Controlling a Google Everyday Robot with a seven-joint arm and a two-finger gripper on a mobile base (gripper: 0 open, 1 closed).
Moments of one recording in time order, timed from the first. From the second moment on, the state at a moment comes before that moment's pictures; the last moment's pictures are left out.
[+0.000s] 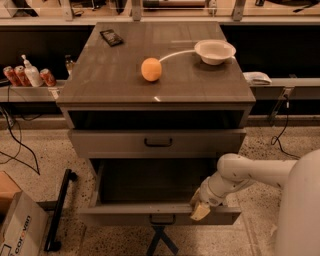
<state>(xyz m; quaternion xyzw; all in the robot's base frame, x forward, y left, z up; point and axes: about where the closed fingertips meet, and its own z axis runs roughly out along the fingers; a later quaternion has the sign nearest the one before) 0.491 -0.140 0.417 -0.60 0.76 0.20 0.12</state>
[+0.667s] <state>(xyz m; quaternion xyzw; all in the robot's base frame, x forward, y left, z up) 0.480 -0.138 0.419 -0.61 0.76 0.20 0.11</state>
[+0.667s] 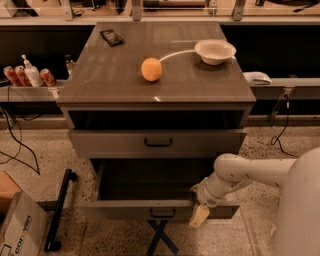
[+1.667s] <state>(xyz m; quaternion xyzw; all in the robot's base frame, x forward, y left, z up) 0.410 -0.136 0.411 -0.62 0.75 0.23 0.04</state>
